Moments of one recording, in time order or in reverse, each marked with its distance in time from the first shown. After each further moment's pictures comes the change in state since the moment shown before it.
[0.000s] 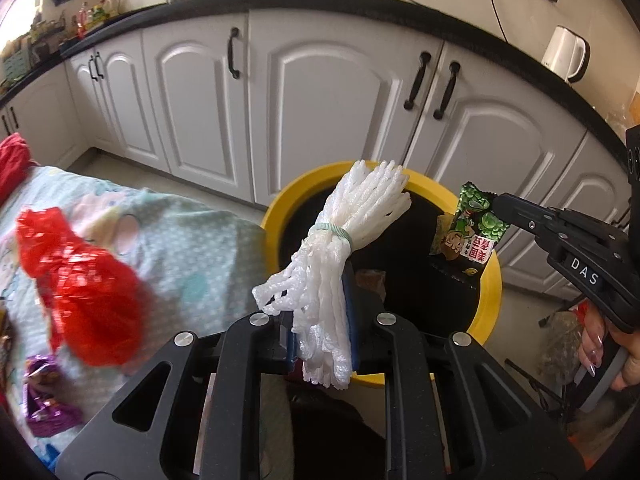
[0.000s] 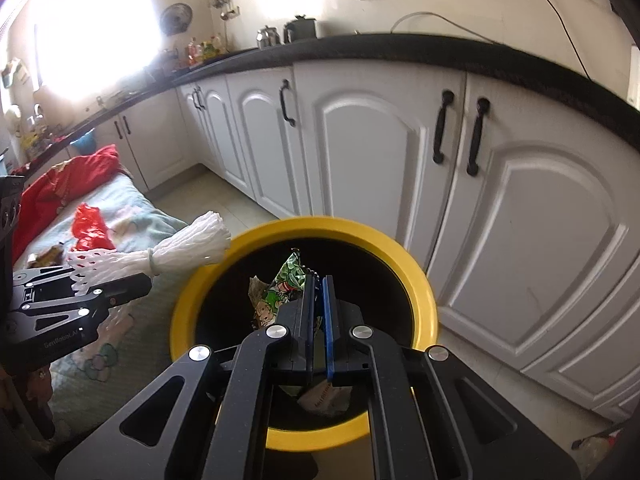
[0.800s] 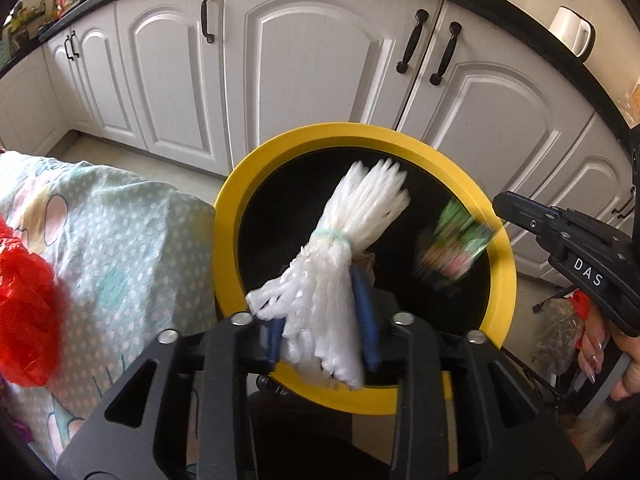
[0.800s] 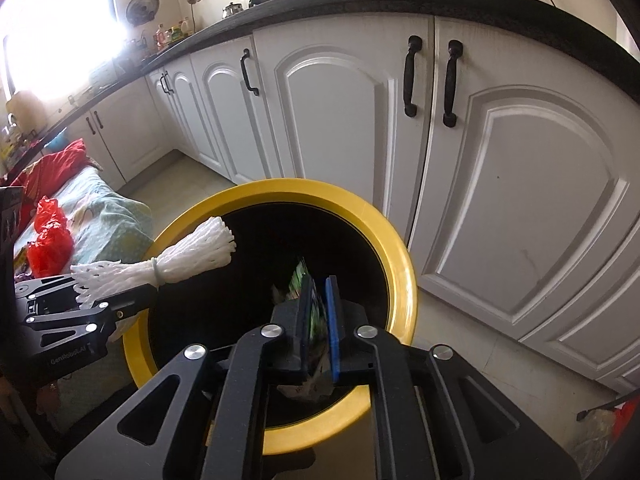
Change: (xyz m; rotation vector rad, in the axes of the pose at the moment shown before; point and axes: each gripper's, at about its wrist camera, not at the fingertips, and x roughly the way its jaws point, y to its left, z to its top) left arm 0.048 -0.012 -0.004 0.002 0.088 -0.048; right arm 0.032 -0.027 -0.017 0.063 0.078 -0.043
